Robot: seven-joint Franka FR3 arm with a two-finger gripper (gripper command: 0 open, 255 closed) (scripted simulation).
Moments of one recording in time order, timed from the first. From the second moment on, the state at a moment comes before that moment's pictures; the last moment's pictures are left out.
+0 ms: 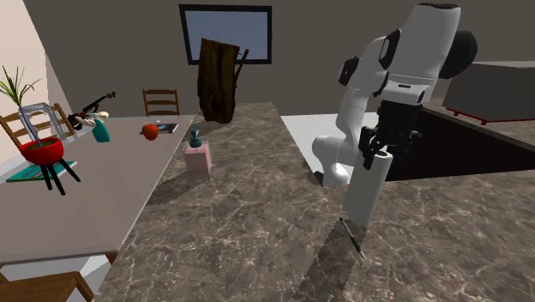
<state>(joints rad) 0.27 -0.63 0.33 -2.10 0.11 1.57 -0.33</state>
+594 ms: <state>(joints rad) 0.27 -0.63 0.33 -2.10 0.11 1.58 -0.33</state>
